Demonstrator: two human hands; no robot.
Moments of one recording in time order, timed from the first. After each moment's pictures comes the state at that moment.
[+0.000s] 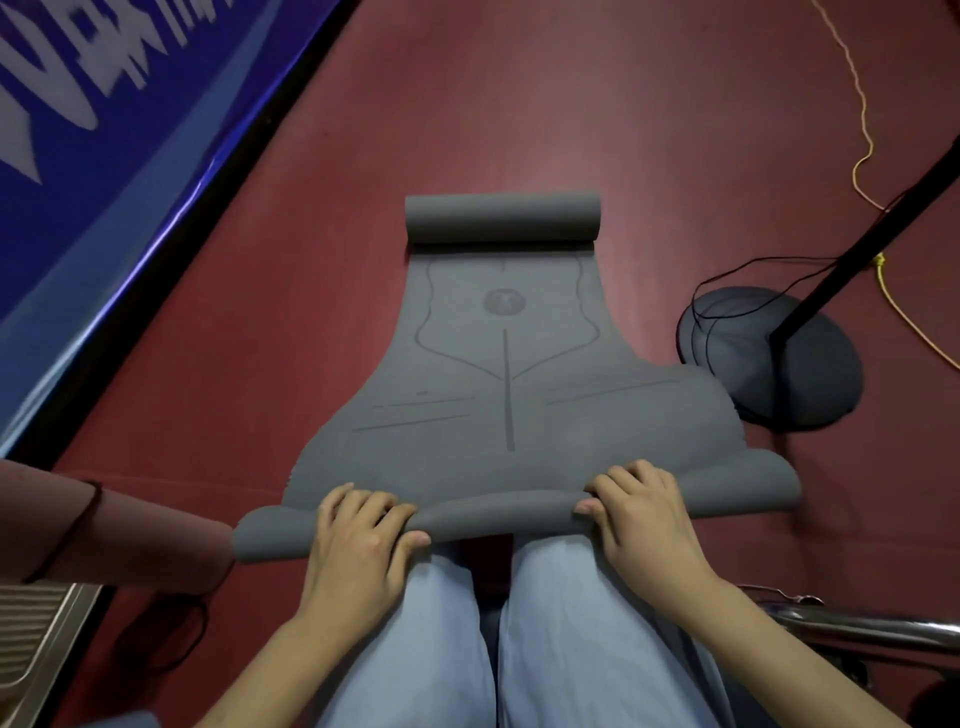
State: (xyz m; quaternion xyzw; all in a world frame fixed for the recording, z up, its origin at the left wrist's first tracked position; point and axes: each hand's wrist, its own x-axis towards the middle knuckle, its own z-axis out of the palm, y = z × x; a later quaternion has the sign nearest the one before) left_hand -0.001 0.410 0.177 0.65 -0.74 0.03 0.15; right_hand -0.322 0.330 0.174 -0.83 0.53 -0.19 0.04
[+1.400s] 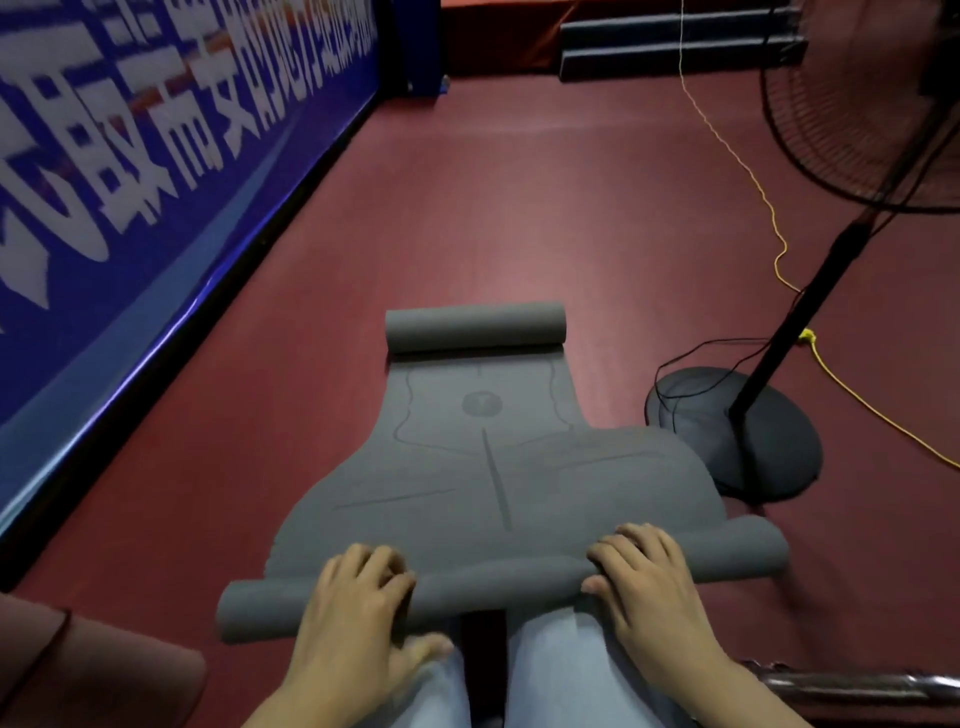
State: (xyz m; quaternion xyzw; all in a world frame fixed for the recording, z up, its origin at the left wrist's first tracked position) left_hand -0.015 0.383 0.239 0.60 -0.79 0.01 0.11; right_hand -0.344 0.334 0.205 -0.83 0.51 -0.24 -0.01
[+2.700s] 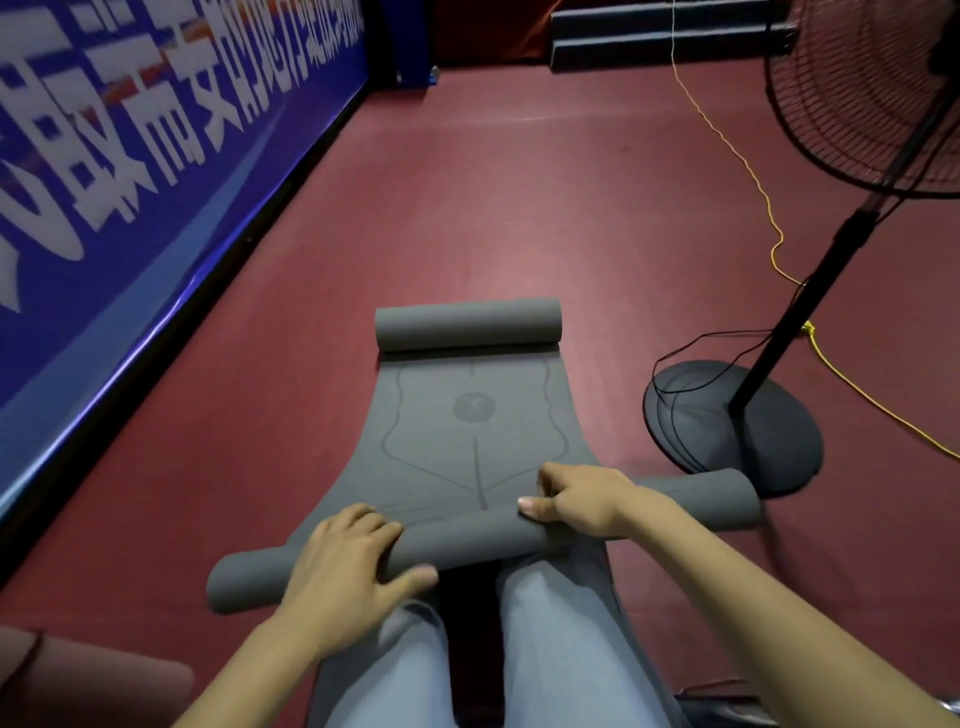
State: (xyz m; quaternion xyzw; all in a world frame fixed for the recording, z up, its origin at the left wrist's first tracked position) left_hand 0.007 0.316 0.225 0.64 -0.77 -0.04 0.07; right_hand -0.297 0.206 0.255 -0.78 0.54 0.10 0.30
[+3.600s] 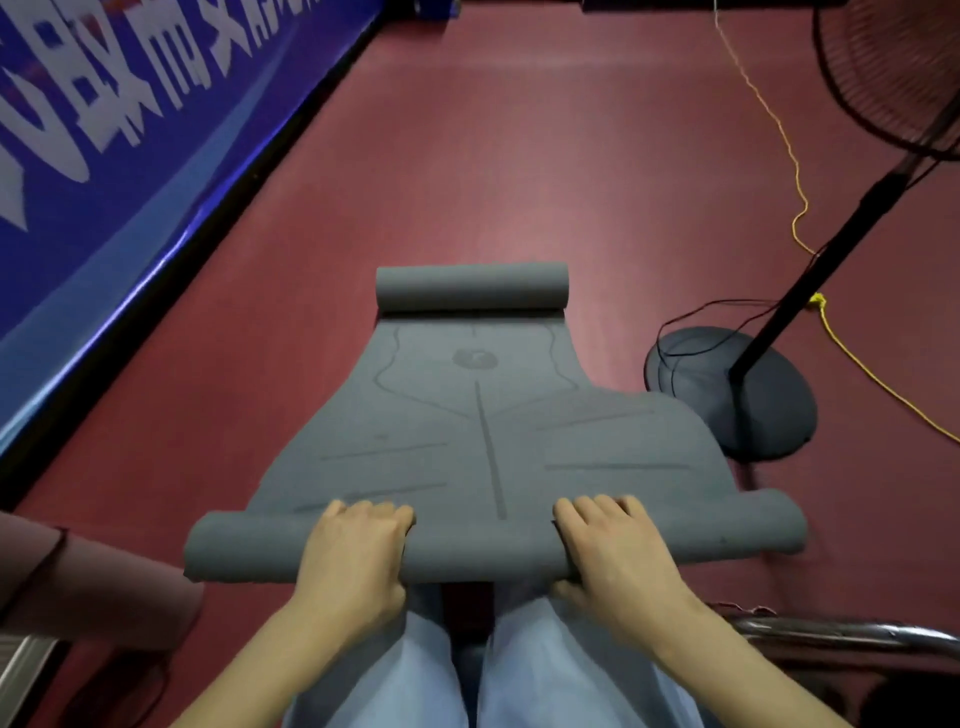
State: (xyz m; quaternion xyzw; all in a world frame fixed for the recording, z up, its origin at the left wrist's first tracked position) left_hand -0.032 0.380 0.236 0.64 -0.77 -0.02 -0.04; right_hand -0.315 0.347 0.235 -0.88 0.48 -0.05 0.00
